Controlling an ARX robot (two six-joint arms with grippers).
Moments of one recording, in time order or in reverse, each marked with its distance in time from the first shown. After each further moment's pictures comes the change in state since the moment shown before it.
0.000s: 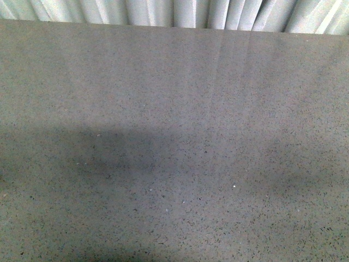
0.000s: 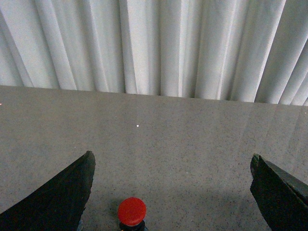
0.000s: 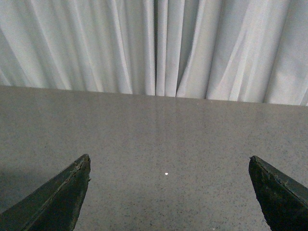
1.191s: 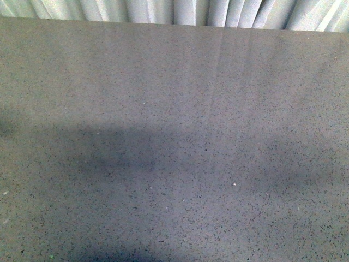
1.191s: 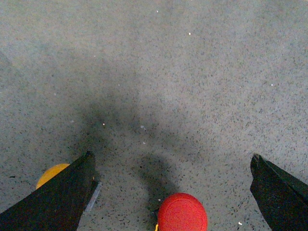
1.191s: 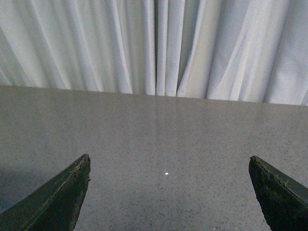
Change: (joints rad) left arm 0.198 1.327 0.367 0.460 0.014 -0.070; right arm 0.000 0.000 0.000 0.000 -0.001 0.000
